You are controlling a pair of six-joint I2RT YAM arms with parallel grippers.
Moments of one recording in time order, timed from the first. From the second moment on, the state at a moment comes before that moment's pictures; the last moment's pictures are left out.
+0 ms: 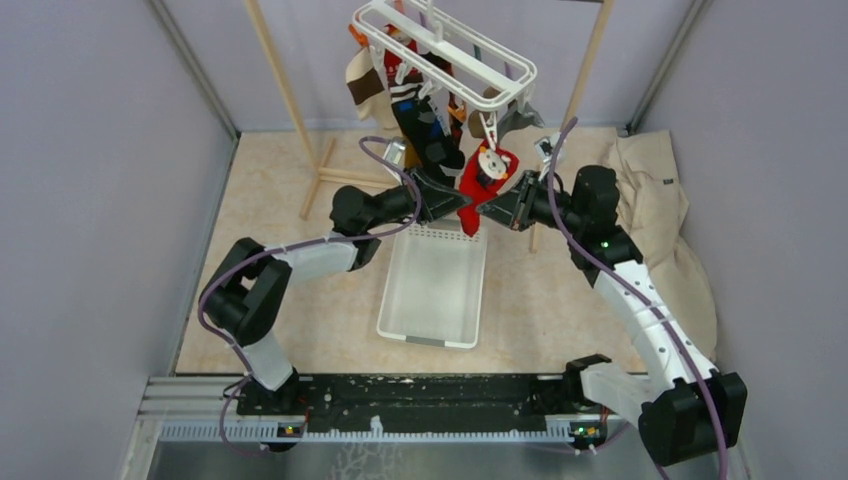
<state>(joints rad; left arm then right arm) -0.65 1.74 0.97 1.30 0.69 -0.97 0.24 1.04 0.90 -0.02 -0.78 0.60</state>
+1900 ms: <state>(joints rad) -0.69 1.67 1.28 0.32 0.37 -0.55 0.48 1.23 1.52 -0.41 0.12 0.12</state>
